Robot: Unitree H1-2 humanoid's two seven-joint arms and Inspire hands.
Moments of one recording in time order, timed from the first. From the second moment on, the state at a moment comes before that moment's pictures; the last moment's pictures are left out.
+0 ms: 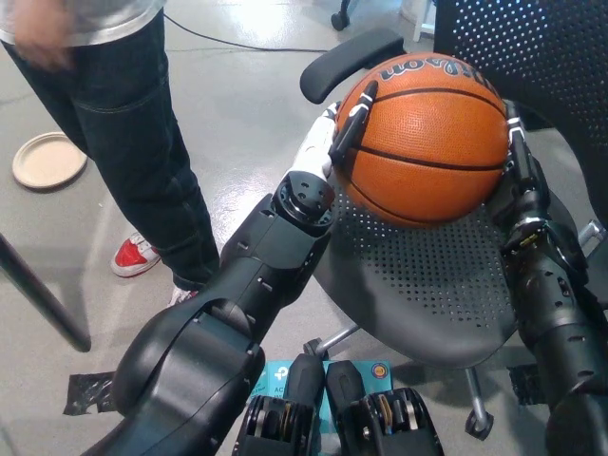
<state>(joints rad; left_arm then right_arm) -1.19 -0.12 -0.20 1.38 0.09 0.05 0.23 -0.88 -0.08 -0.36 1.06 0.55 -0.05 0.01</state>
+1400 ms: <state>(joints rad) -1.10 0.21 -0.02 1.02 0.02 -0.04 -0.14 -0.93 -0.42 -0.28 0.76 0.38 -0.14 0.03</state>
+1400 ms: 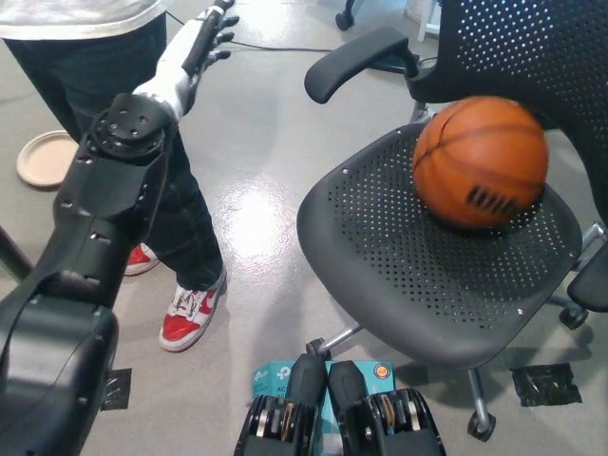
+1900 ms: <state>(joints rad) -0.68 0.20 -0.02 0.44 0.01 0.00 -0.17 -0.65 -0.34 -0.21 0.28 0.33 -0.10 0.03</state>
